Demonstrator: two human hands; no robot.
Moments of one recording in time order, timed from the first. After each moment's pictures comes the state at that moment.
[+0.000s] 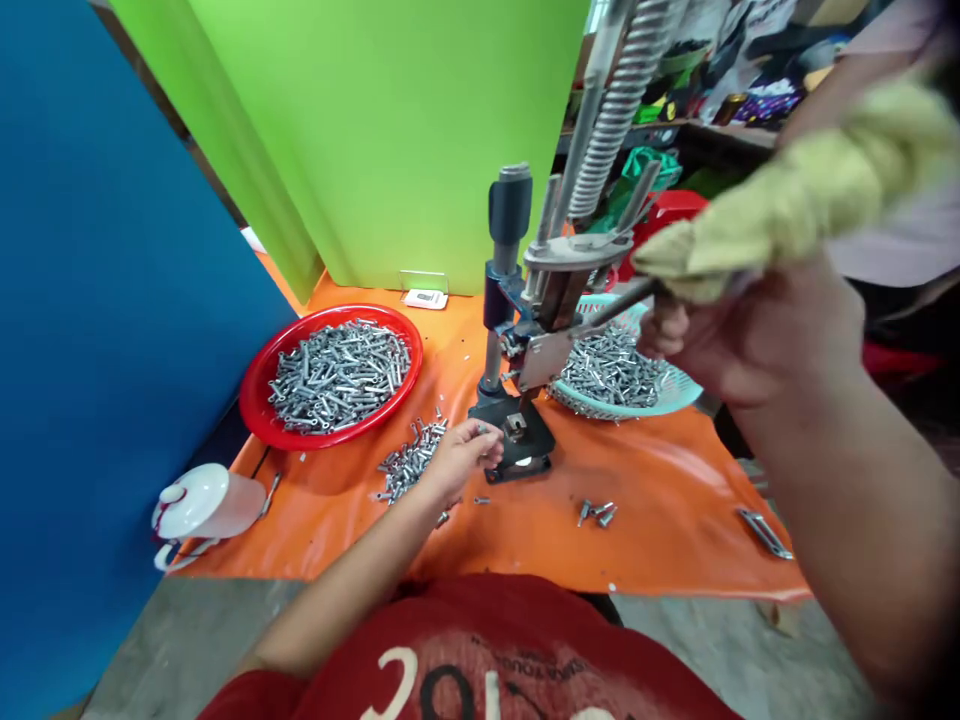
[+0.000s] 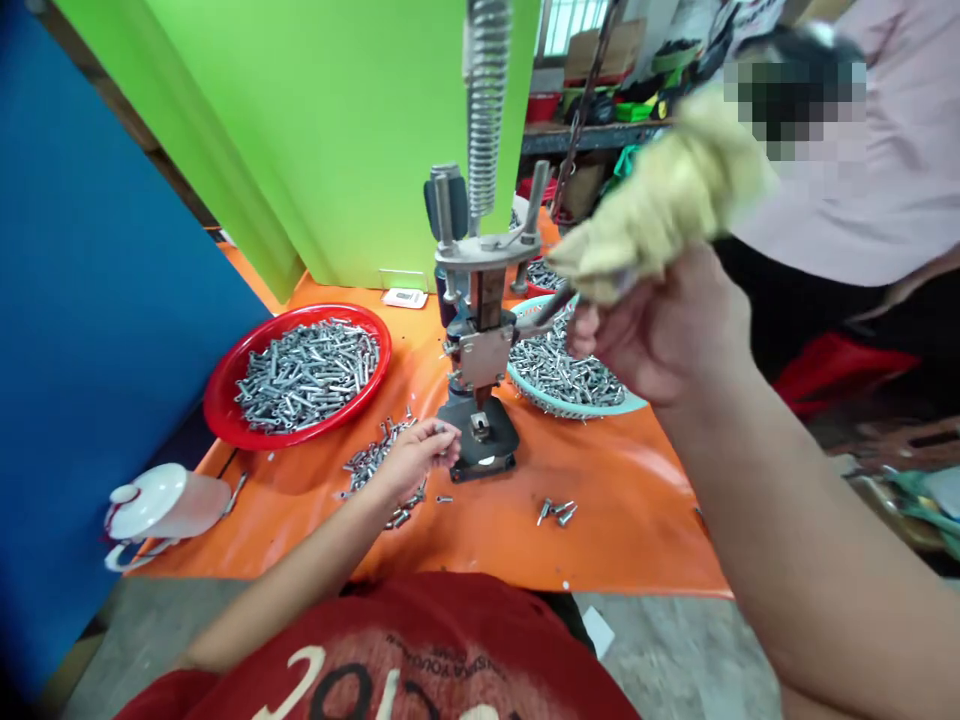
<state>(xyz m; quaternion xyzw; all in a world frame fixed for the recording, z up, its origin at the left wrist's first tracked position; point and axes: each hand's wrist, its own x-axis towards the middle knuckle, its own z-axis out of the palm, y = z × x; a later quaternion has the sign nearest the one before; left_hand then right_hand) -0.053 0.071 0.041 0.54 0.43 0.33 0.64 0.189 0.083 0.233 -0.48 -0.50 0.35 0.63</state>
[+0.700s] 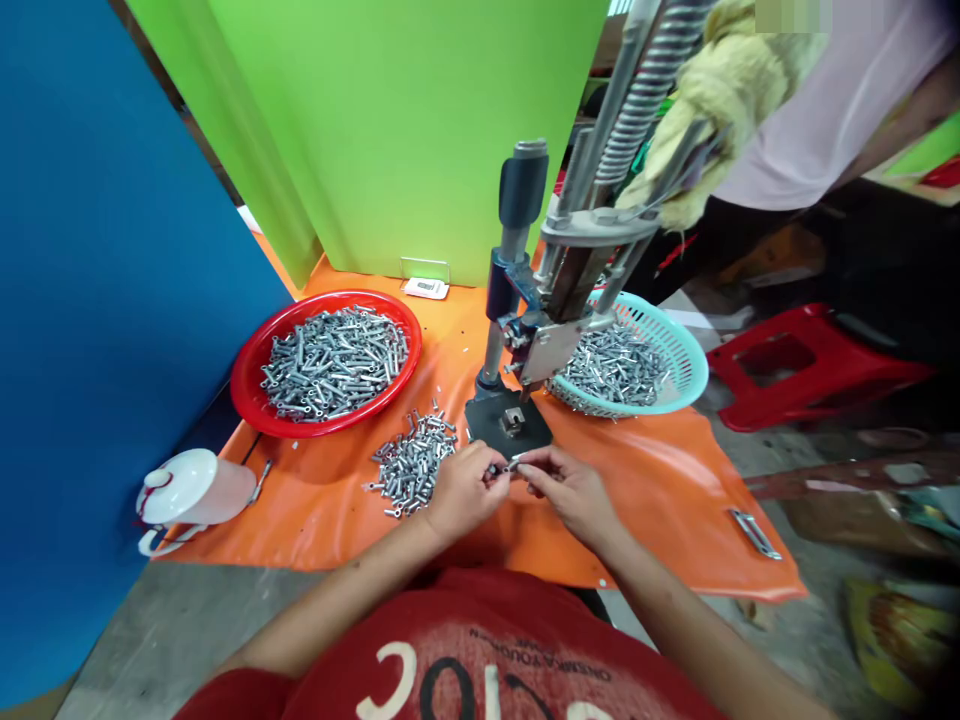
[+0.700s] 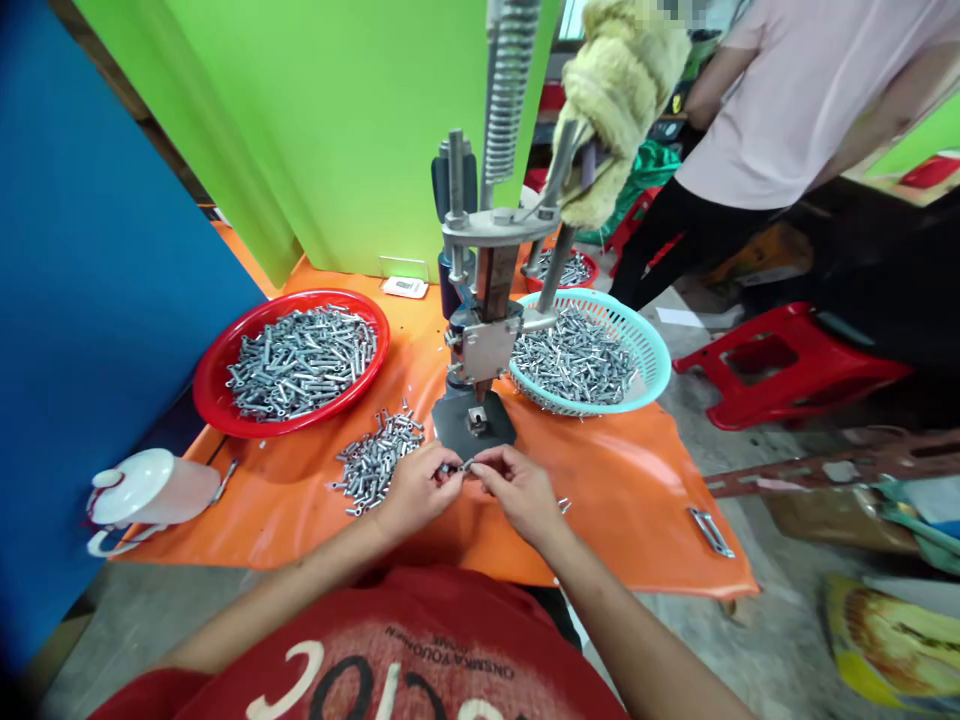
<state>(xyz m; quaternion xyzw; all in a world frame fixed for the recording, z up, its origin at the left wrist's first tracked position) -0.051 0.031 0.024 0.80 0.43 0.33 0.25 0.119 -0.001 0.036 -0.60 -0.49 0.49 0.40</state>
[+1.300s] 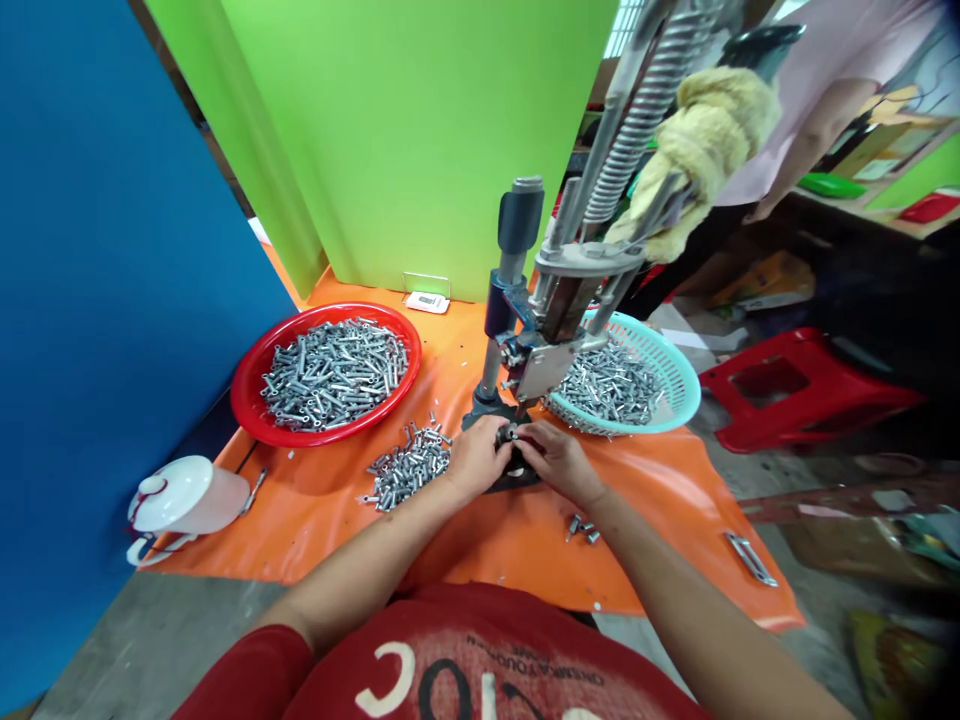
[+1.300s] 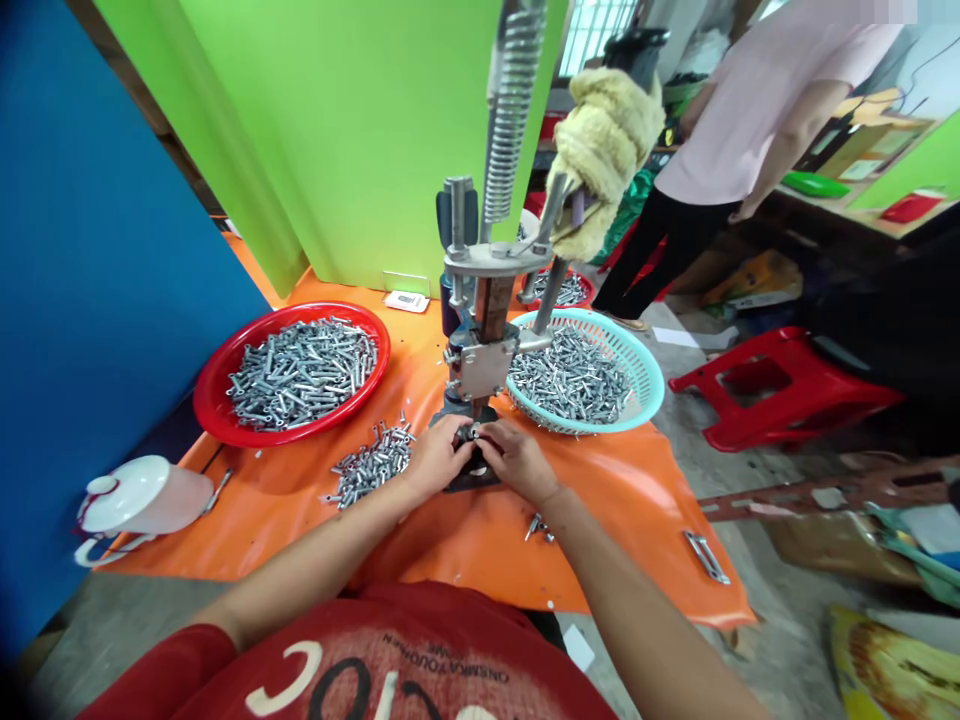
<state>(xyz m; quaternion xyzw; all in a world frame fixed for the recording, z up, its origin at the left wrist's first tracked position) -0.017 0.088 0.017 0.79 0.49 0.26 0.27 0.155 0.067 0.005 -0.52 -0.75 0.21 0.35</state>
